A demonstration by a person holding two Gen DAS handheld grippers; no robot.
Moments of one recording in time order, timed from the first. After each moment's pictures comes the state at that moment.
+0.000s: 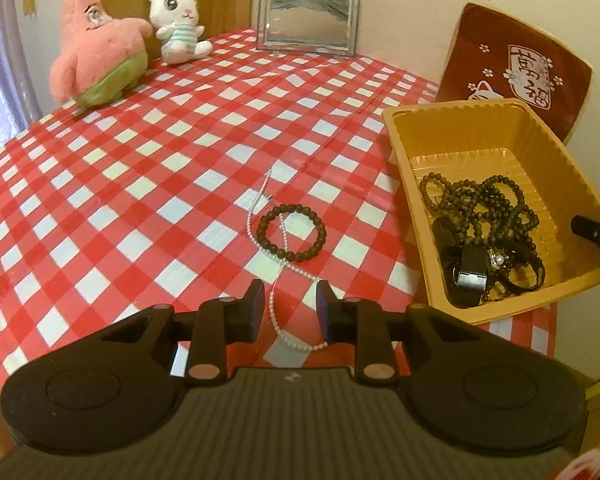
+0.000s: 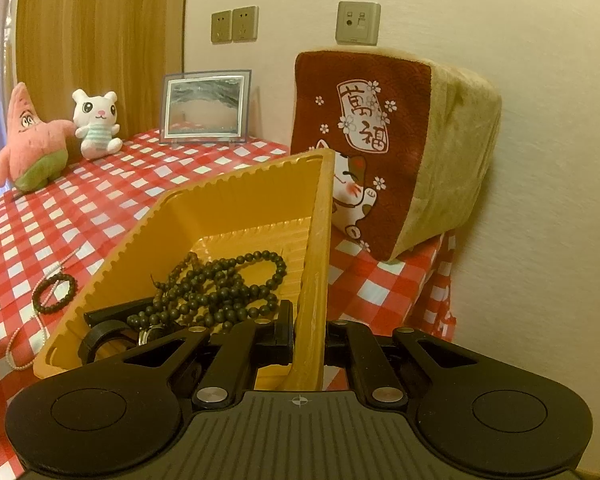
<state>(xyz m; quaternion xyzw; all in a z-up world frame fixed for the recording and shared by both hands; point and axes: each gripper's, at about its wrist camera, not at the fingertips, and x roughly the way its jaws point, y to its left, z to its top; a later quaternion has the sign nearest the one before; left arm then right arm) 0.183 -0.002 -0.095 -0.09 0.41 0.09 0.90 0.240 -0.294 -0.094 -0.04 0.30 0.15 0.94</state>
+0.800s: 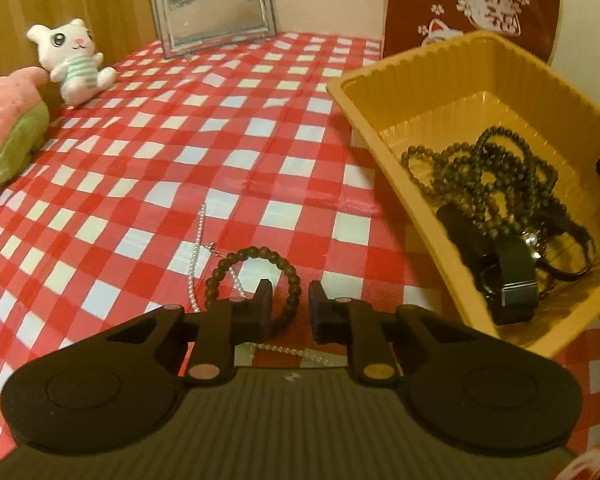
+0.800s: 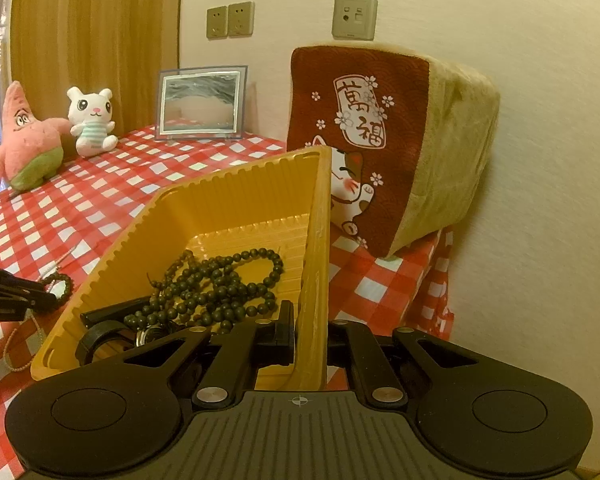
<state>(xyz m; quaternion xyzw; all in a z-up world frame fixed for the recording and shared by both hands) 0.267 -0.009 -0.141 0.02 0.42 -0.01 0.91 0.242 -0.293 -0.095 -0.04 0.31 0.14 0.94</state>
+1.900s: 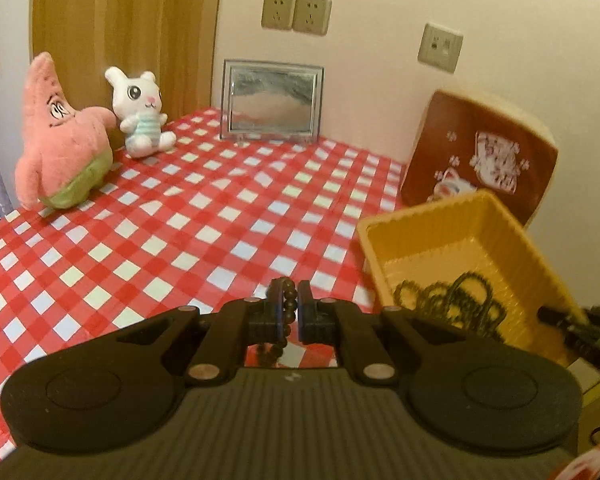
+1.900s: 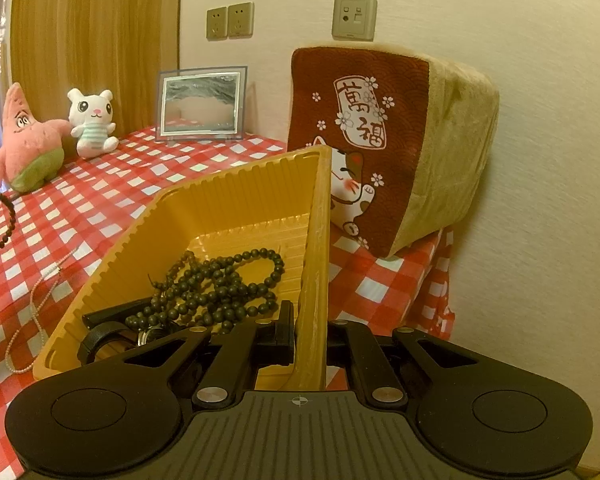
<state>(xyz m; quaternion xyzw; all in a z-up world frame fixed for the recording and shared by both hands) 0.225 0.041 -0.030 -0.09 0.32 0.03 0.94 0.241 -0.294 -0.095 -0.04 0.31 0.14 0.94</state>
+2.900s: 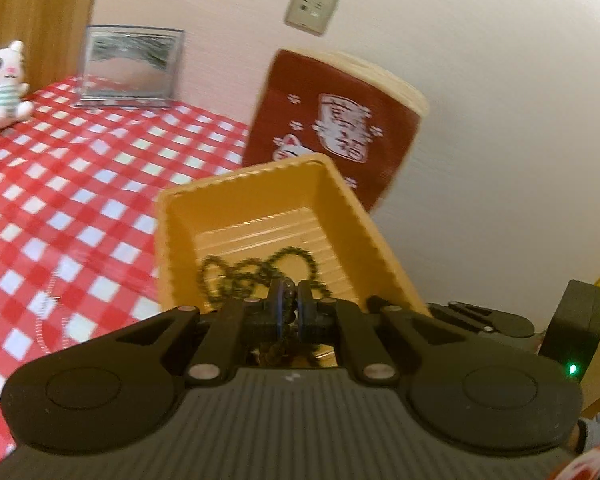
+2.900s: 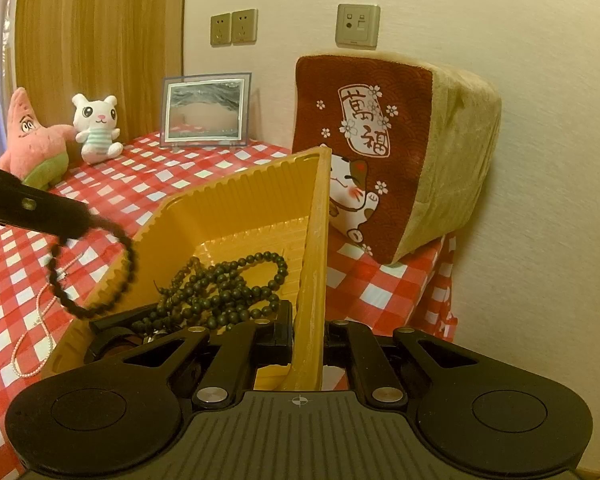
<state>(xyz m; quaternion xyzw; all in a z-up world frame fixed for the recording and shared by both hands) 0.247 -0.085 -0.026 -0.14 0.35 -0.13 0.92 0.239 -0.289 -0.090 -0.04 0.30 0.14 0.94</state>
